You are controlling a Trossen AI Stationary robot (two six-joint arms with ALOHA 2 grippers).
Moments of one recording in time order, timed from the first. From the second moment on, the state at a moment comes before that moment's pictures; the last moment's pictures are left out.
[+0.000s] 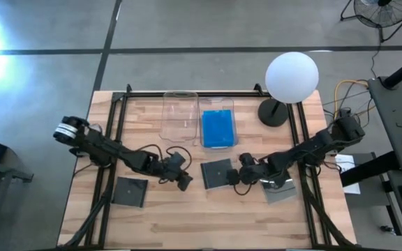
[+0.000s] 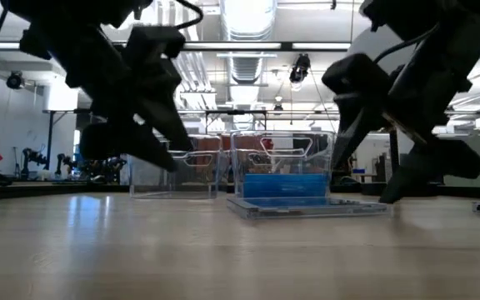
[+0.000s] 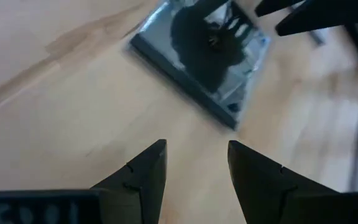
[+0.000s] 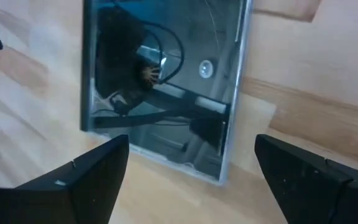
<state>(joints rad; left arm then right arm) -0.29 1.53 0.72 0.06 -0.21 -1.09 0.33 1.57 0.69 -0.12 0.23 1.61</state>
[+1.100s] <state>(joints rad) -0.23 1.82 0.82 0.25 -0.24 -1.54 0.33 1.67 0.70 0.08 0.20 1.58</state>
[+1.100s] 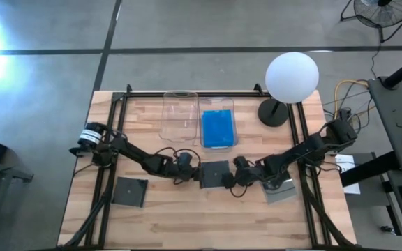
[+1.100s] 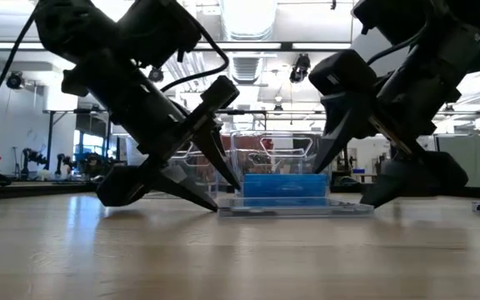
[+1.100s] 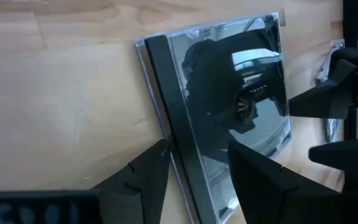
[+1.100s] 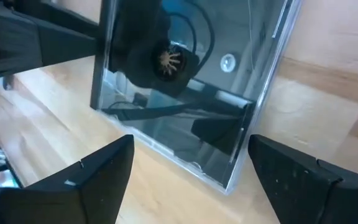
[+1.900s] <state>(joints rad) -0.22 1.75 0.88 0.35 -0.26 -1.36 0.42 1.67 0.70 0.07 0.08 1.57</state>
